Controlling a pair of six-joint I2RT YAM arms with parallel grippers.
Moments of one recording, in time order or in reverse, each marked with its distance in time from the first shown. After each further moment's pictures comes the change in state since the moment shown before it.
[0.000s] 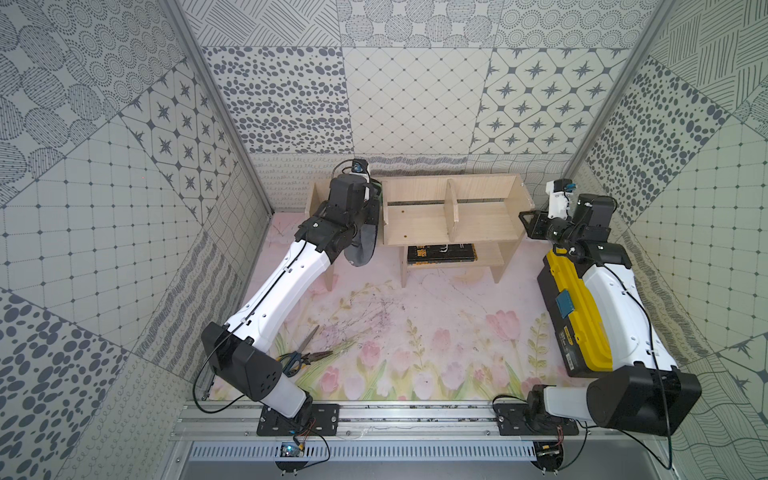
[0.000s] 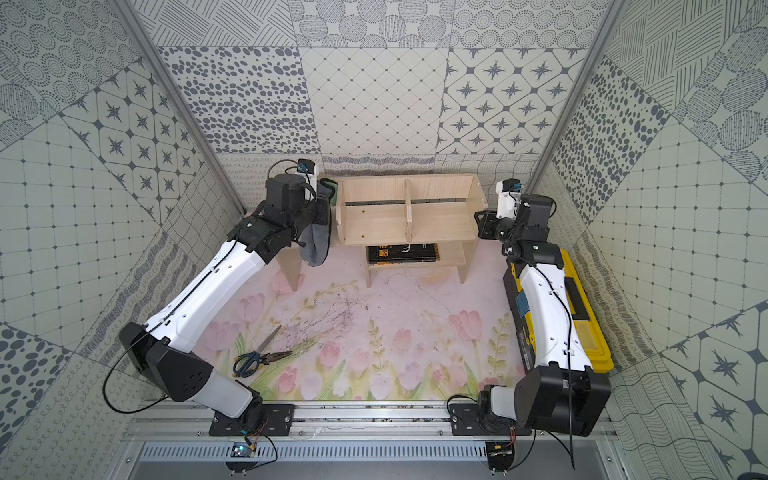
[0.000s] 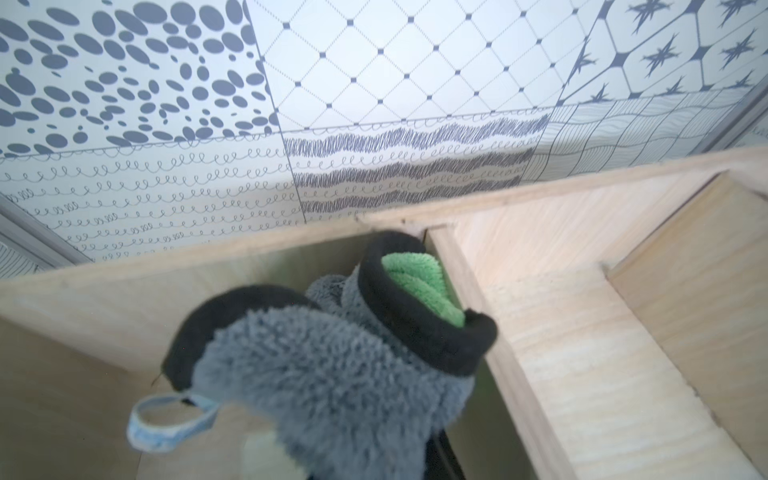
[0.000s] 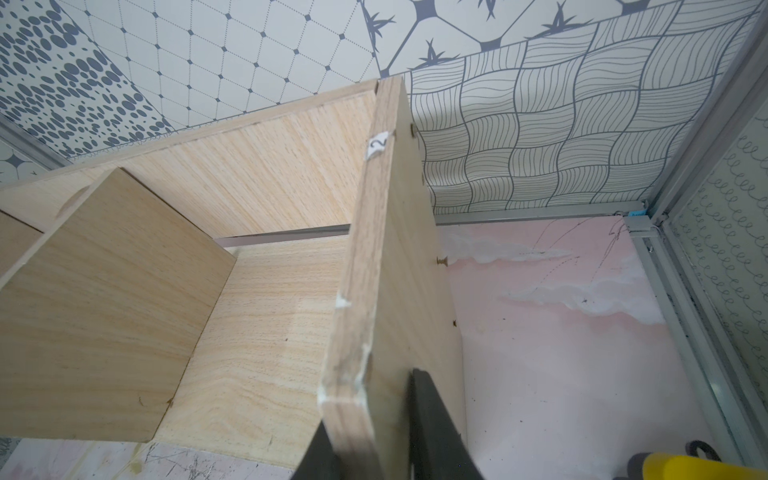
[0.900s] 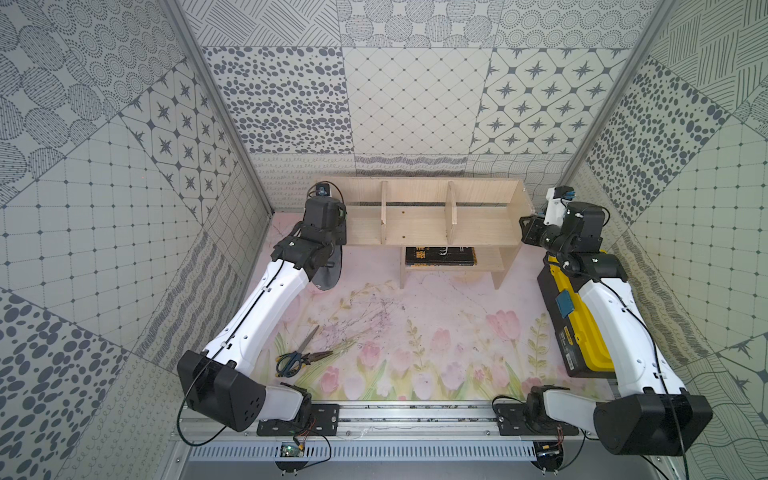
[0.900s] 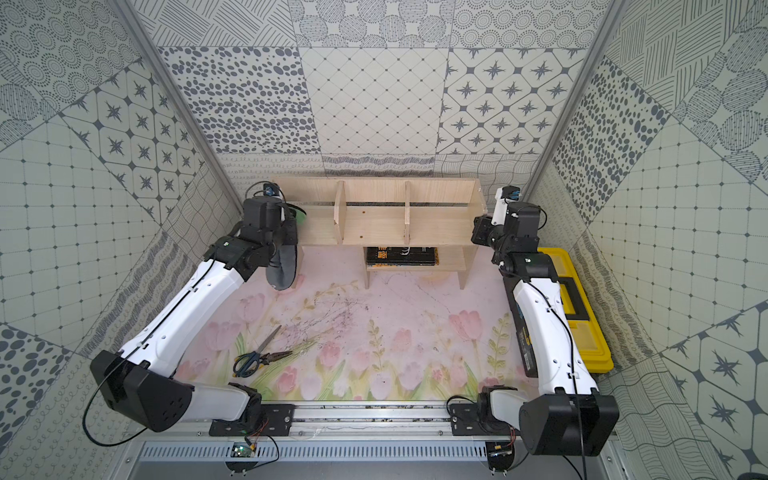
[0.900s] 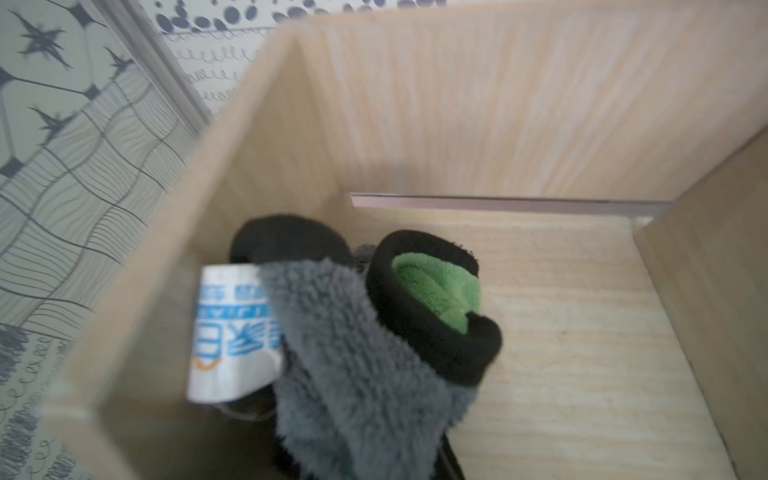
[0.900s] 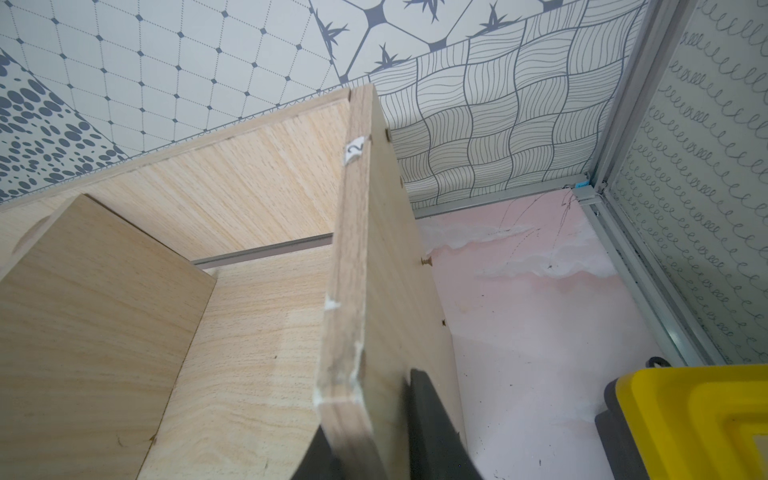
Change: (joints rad) left arm 0.117 -0.189 -0.341 -0.068 -0.125 -0.053; right arm 0.107 -0.101 -0.079 0.000 0.258 0.124
